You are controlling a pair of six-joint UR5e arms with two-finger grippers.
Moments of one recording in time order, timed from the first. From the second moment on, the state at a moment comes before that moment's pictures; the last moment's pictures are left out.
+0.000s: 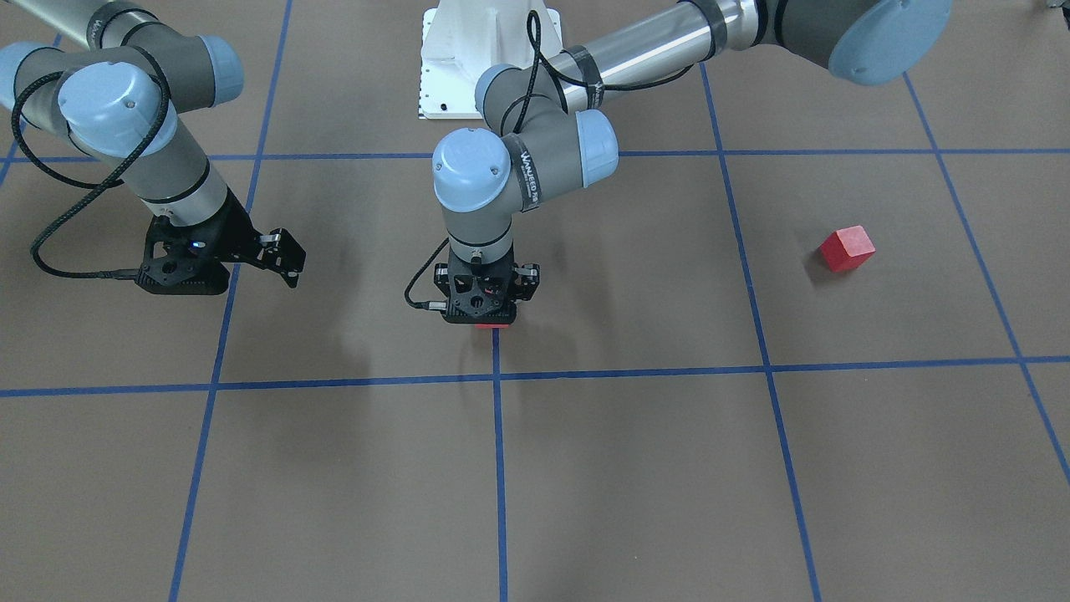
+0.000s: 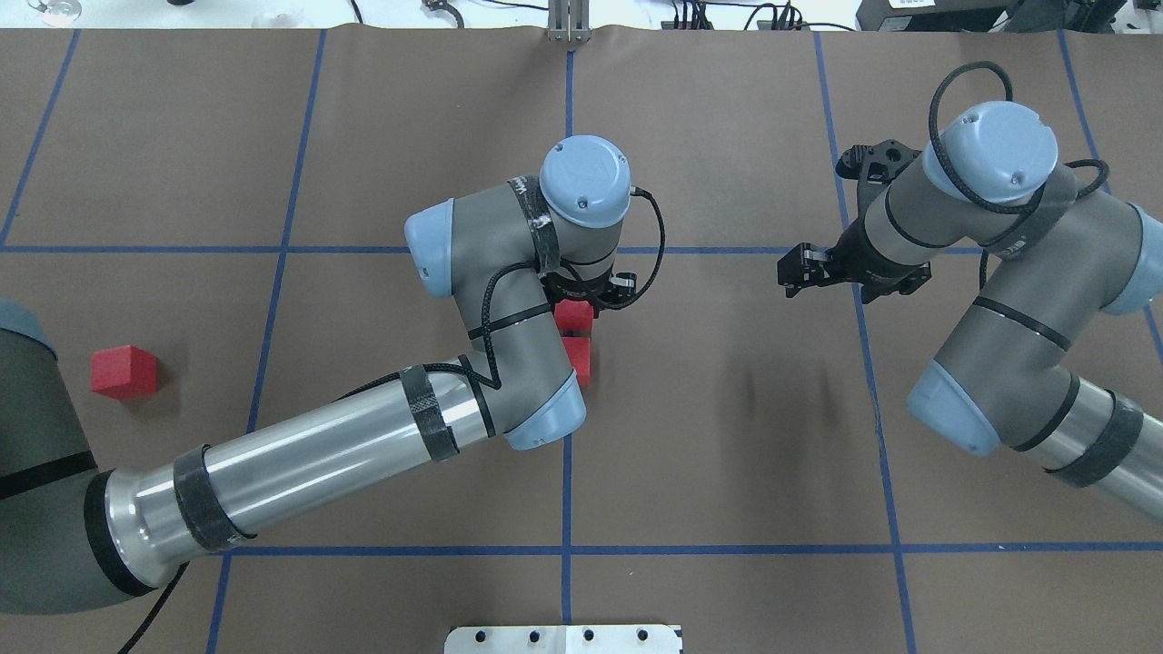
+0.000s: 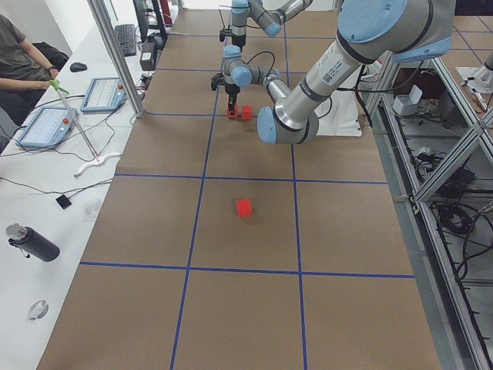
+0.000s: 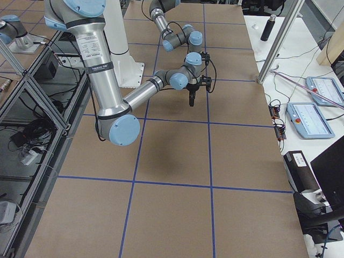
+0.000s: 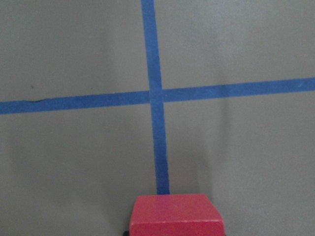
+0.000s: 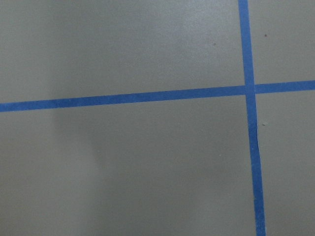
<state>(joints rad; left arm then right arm) -0.54 -2.61 -1.15 -1.66 -1.89 -1.11 0.78 -1.26 1.81 -1.44 2.05 1.07</state>
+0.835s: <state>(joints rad) -0.53 -2.61 -1.15 -1.66 -1.91 -1.14 0.78 -1.26 1.81 -1.44 2.05 1.07</state>
